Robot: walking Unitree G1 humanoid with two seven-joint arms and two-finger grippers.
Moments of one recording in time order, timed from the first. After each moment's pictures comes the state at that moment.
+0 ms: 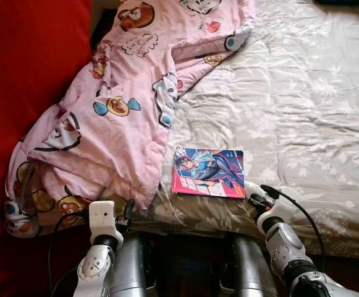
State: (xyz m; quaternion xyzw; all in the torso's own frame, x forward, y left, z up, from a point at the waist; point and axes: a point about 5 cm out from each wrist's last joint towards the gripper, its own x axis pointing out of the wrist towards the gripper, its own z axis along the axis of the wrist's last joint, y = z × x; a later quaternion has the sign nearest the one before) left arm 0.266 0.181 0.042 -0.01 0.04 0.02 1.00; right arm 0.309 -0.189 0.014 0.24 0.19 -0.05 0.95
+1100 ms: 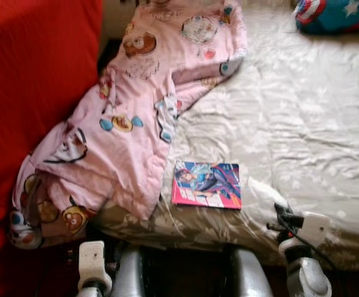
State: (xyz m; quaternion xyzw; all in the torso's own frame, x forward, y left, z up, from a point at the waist) left arm 0.199 0.198 -0.038 -0.01 0.22 0.05 0.97; right arm 0.235 -0.208 -0.013 0.10 0.14 -0.05 0.98
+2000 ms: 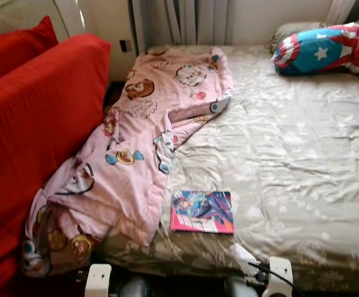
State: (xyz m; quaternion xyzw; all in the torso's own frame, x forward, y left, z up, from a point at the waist) left arm 0.183 0.208 -0.074 0.04 0.37 0.03 0.93; right arm 0.185 -0.182 -0.080 0.07 0.39 -0.05 0.91
